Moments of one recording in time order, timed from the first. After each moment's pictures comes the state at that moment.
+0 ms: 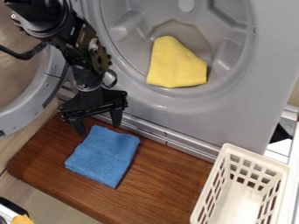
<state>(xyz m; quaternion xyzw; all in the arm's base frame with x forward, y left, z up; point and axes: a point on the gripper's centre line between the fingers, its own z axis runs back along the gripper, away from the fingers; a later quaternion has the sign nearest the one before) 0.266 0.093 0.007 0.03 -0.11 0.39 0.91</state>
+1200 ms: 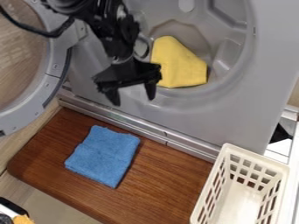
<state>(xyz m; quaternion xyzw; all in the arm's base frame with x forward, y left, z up) 0.322 0.052 0.047 -0.03 -0.18 0.29 0.94</state>
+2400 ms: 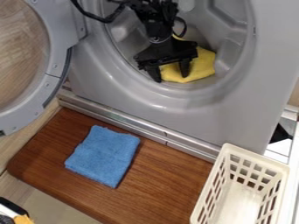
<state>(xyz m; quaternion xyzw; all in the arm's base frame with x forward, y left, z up) 0.403 0.028 0.039 -0.06 -0.22 0.26 0.94</state>
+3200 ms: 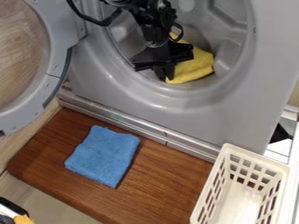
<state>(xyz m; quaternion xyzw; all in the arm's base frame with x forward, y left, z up) 0.391 0.034 0.032 -0.04 -0.21 0.28 0.94</state>
